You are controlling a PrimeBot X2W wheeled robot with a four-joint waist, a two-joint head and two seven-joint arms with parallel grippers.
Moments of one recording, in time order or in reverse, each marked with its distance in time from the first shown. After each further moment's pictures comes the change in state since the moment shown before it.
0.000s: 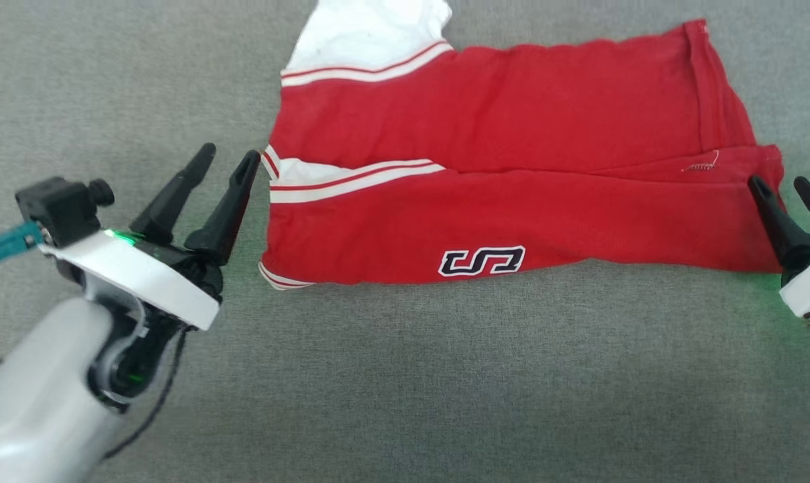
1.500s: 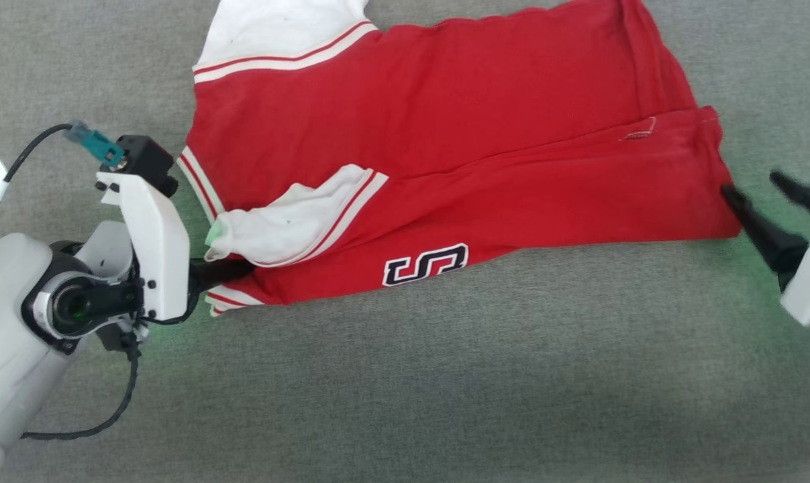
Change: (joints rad) left arm -0.232 0.160 -0.218 0.063 -0.293 0.104 1.015; right arm -0.002 -0.097 0.075 -0.196 -0.029 0.000 0.184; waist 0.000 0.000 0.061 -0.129
